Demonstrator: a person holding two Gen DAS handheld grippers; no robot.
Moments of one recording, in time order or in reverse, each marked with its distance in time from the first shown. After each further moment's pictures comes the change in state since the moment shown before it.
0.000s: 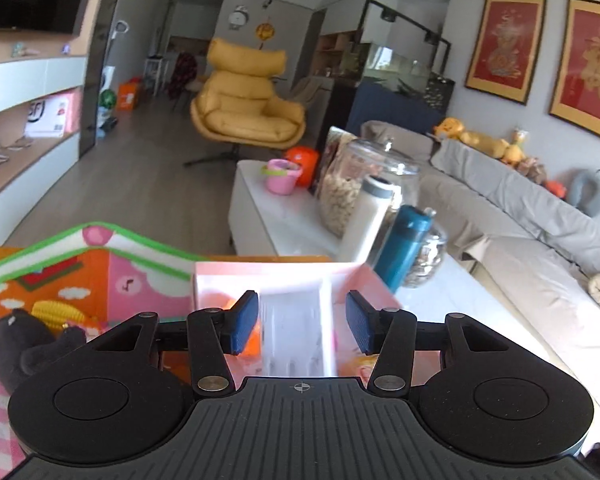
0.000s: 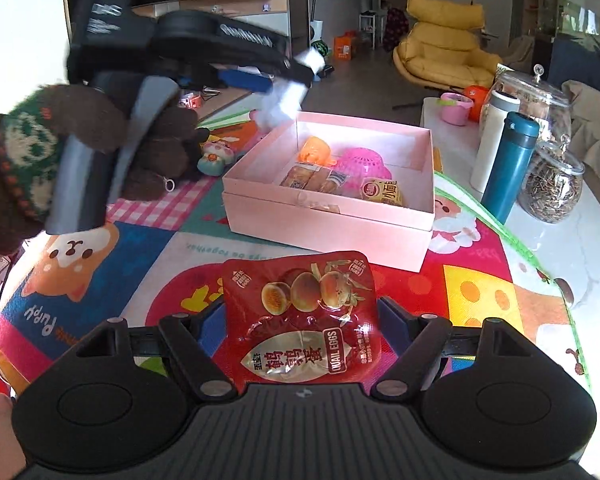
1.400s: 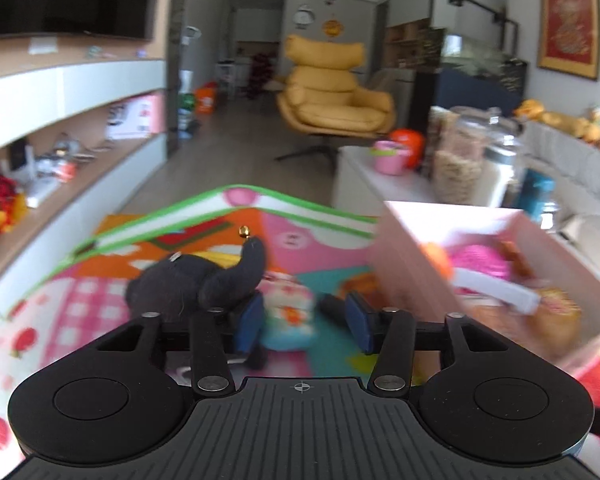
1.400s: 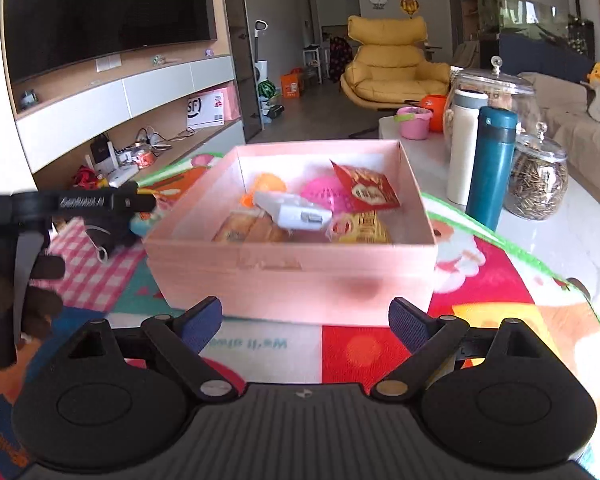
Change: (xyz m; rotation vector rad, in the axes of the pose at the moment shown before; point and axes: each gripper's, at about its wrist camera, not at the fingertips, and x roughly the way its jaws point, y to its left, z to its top) left arm -0.017 0.102 -0.046 0.046 0.002 0.304; right arm 0.088 -0.010 -0.004 0.145 -0.129 -0.127
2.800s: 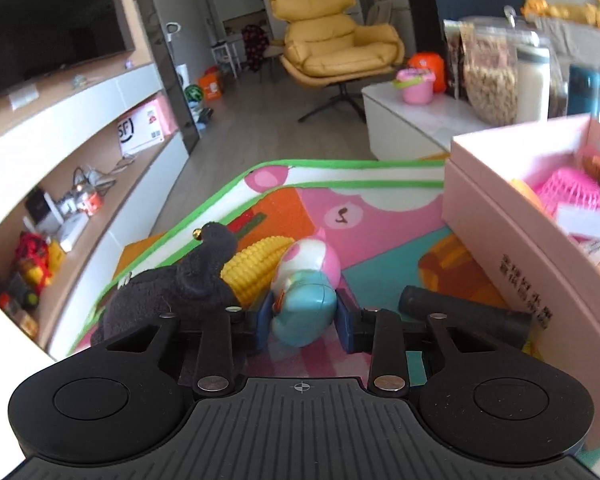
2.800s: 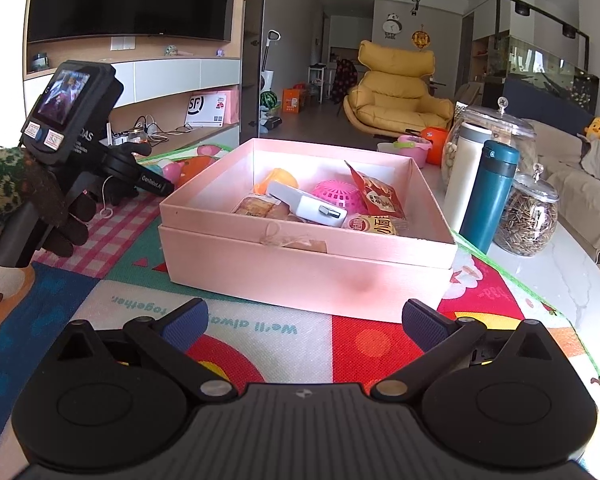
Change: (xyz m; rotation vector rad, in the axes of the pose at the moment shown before) left arm 0.056 0.000 0.013 0.228 0.131 0.102; right arm -0.008 0.023 -0.009 -0.111 -0.064 -0.040
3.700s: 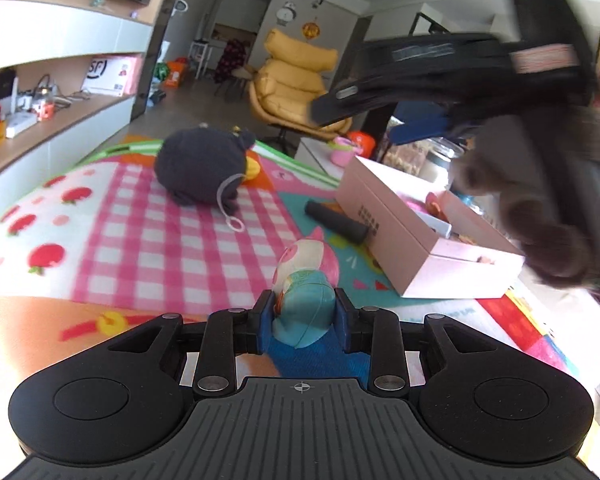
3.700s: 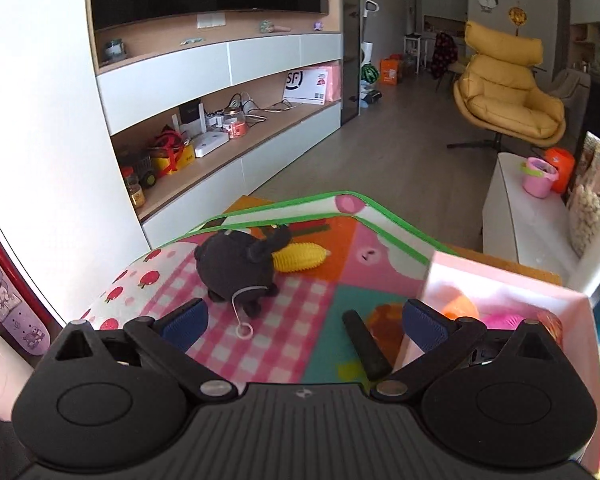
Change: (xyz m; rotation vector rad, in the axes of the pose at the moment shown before) left arm -0.152 0.063 -0.136 -0.361 -0.141 -0.352; right arm 0.089 0.139 0.168 -0.149 0.152 0.291
